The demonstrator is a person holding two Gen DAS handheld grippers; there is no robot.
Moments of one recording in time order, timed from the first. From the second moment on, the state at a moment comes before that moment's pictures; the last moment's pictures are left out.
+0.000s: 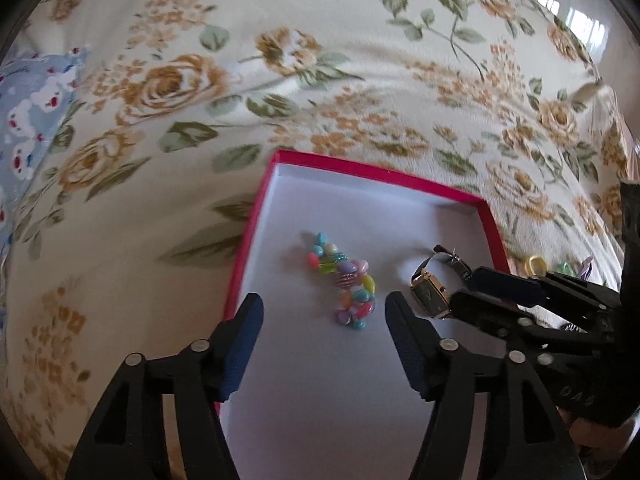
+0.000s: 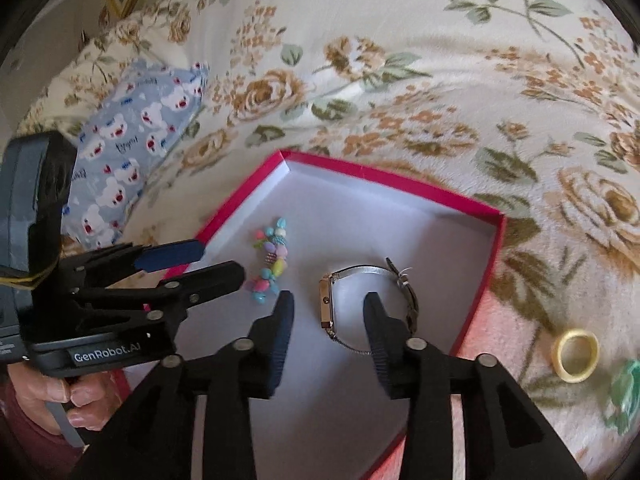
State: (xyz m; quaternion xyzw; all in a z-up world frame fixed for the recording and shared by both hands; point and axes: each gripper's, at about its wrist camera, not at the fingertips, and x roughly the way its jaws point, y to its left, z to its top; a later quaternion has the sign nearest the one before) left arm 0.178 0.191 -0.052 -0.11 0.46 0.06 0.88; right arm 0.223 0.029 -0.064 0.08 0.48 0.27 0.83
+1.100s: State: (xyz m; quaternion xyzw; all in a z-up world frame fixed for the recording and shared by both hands) left arm 0.120 0.087 -0.013 -0.11 0.45 -0.01 0.89; right arm 0.107 -0.168 -0.029 0.17 0.42 0.09 0.89
